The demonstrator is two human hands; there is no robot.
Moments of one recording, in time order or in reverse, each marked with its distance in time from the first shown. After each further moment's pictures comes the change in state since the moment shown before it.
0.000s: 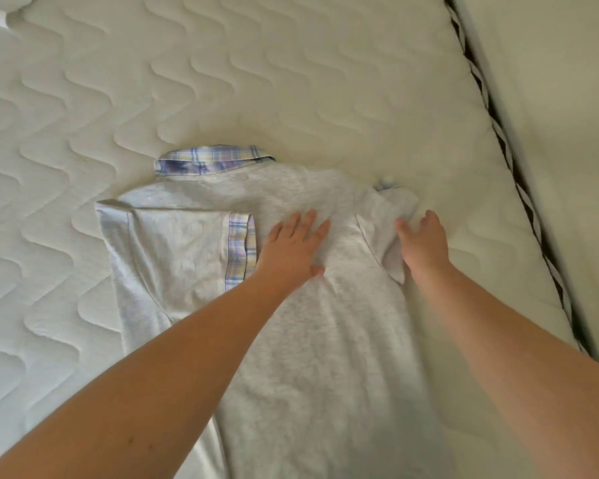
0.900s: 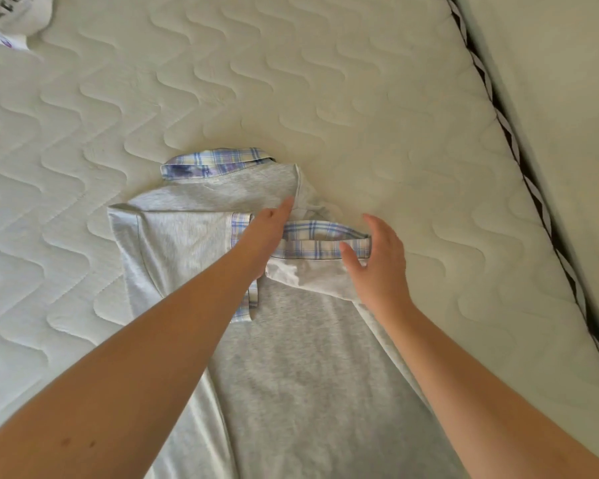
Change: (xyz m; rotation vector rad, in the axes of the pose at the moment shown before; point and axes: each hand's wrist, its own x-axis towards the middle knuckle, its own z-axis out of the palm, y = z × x) left_hand -0.010 -0.019 -0.050 -1.365 -0.008 -0.714; right_hand -0.093 -0.006 0.022 -0.034 -0.120 -0.474
